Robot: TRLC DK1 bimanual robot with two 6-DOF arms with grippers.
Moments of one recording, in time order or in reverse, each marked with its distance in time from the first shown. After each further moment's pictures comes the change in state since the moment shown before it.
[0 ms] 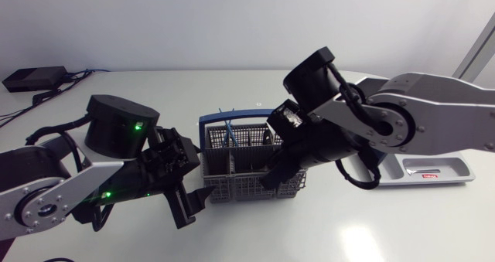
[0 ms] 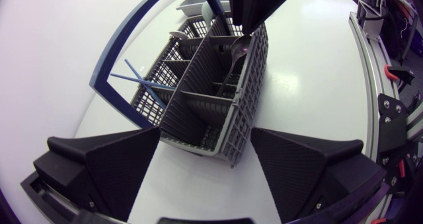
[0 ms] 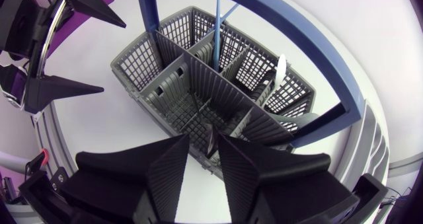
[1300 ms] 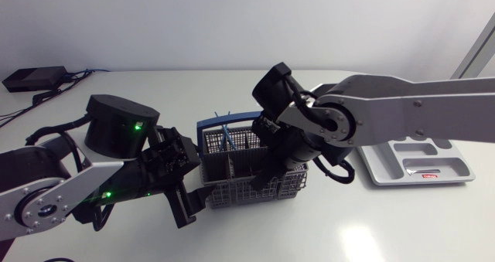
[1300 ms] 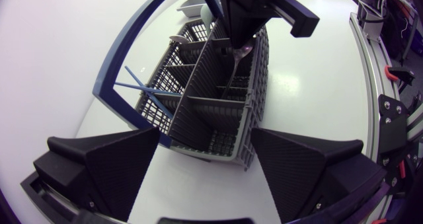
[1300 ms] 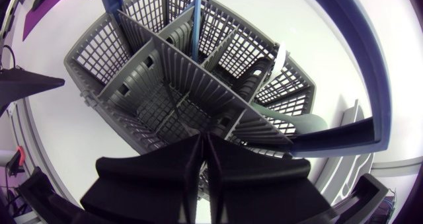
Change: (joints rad) left arm -0.002 0.000 0.000 0.008 -0.002 0.000; right arm 0.051 0.167 0.096 -0.057 0.153 -0.013
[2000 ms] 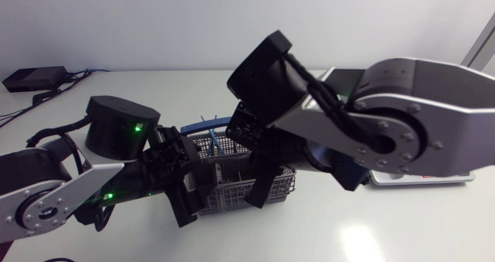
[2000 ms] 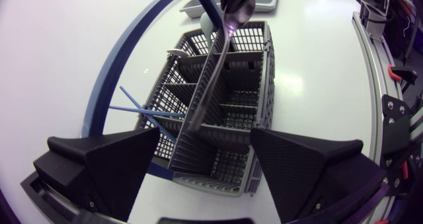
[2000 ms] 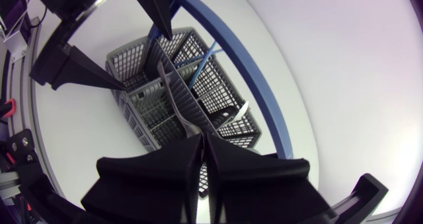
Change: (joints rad) left arm -0.012 0.001 -0.007 0.022 -0.025 0.001; right arm 0.216 -0.177 0.031 -0.014 0.222 -0.265
